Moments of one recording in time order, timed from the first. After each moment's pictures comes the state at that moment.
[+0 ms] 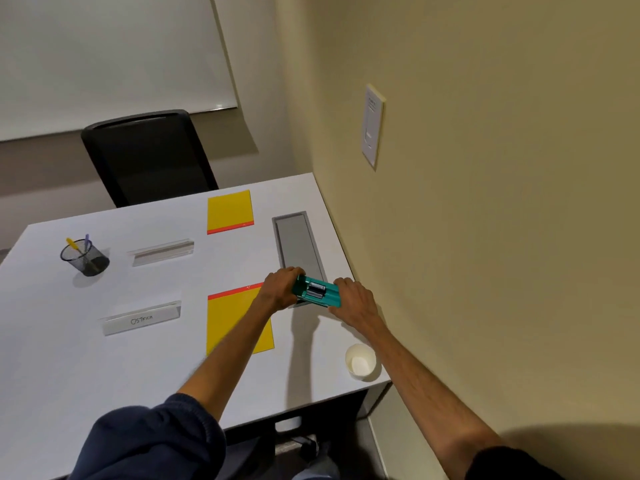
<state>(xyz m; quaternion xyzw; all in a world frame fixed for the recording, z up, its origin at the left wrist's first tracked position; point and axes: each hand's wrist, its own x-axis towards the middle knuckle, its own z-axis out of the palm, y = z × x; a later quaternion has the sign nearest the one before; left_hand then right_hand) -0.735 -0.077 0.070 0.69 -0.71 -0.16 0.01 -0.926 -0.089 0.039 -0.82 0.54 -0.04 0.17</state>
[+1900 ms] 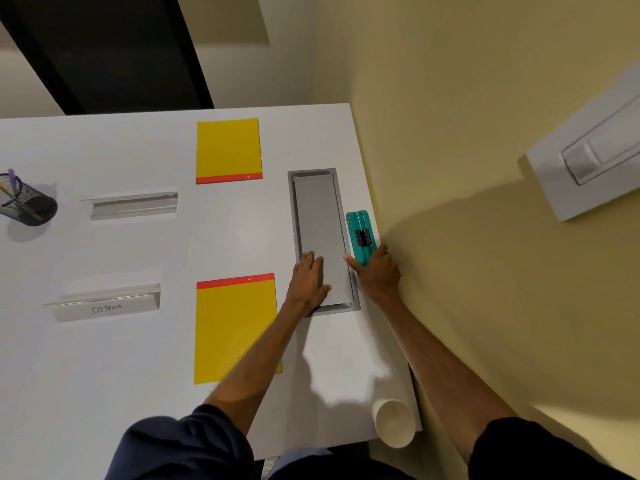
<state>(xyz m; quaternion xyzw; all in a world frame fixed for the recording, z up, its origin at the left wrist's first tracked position) -0.691 -0.199 -0.082 0.74 -0.57 -0.35 0.07 -0.834 -0.267 -0.058 -0.66 0.71 -0.01 0.24</state>
